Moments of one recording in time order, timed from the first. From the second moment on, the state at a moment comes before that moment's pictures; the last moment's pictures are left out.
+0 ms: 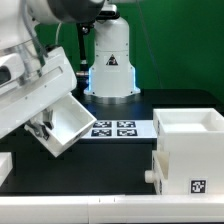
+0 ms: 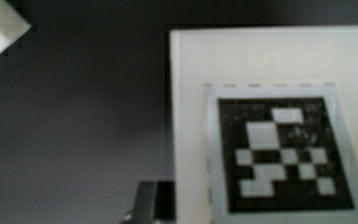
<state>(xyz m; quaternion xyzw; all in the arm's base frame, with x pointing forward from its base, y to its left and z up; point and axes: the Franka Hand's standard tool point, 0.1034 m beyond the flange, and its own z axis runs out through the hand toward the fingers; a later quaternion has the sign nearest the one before) 0.493 -0.150 0.046 -0.89 -0.42 -0.03 0.15</state>
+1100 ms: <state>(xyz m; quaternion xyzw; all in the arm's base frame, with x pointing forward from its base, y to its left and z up) 0.509 -0.164 0.046 -0.92 -0.34 -0.09 0.14</state>
